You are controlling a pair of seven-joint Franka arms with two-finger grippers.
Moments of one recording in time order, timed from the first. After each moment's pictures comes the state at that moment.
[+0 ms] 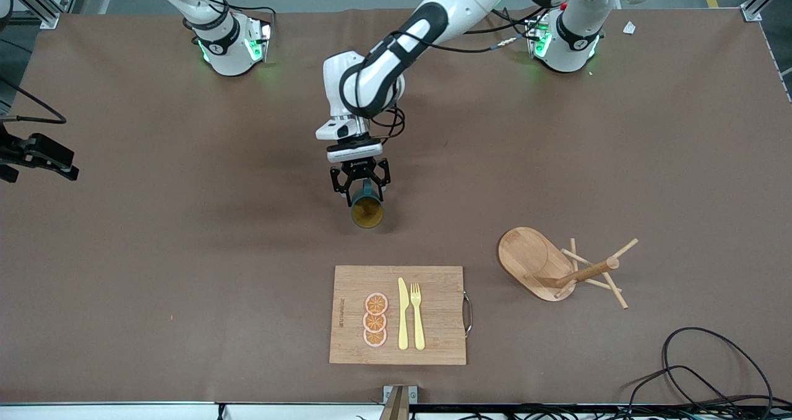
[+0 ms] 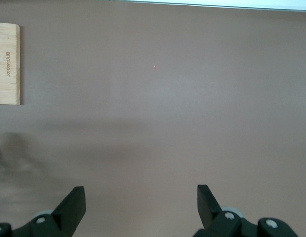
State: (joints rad) left arm -1.03 0.91 -0.07 -1.37 1.25 2.16 -2.04; right arm -0.16 0.14 0.13 -1.38 -0.06 1.59 -0.07
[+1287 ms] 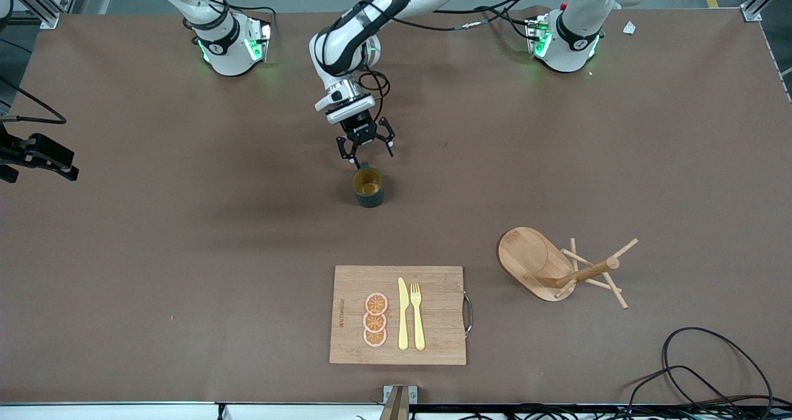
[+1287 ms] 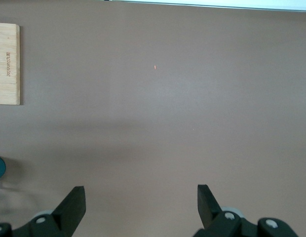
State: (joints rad) left arm -1.21 0.95 -0.13 -1.34 1.16 1.68 -2.11; right arm -0.16 0.14 0.13 -1.39 -0.06 1.59 -0.07
